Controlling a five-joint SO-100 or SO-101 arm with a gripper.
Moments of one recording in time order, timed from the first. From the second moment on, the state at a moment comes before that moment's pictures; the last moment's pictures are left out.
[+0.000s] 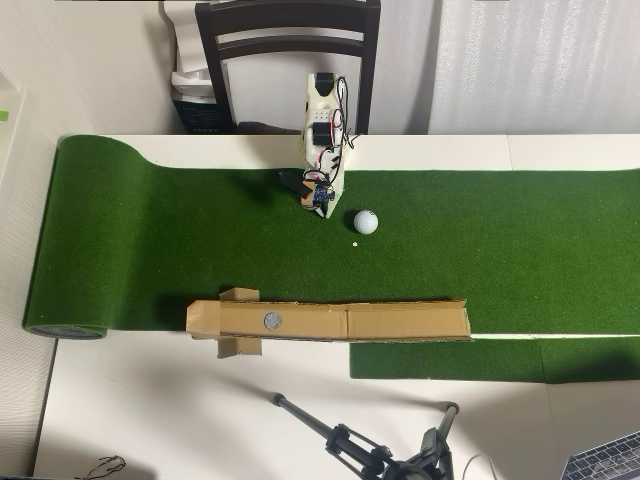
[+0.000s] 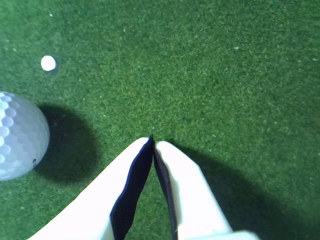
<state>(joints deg) -0.8 191.0 178.8 70.7 102.3</state>
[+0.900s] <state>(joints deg) -0.8 191.0 178.8 70.7 102.3</state>
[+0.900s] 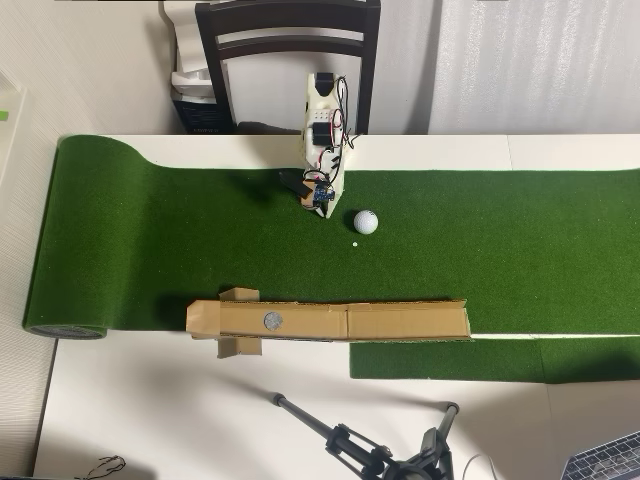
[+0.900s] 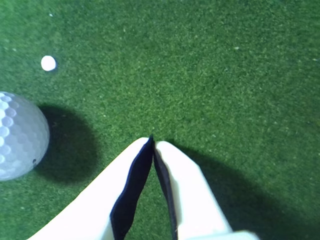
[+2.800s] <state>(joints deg) -0.8 191.7 167.3 79.8 102.0</state>
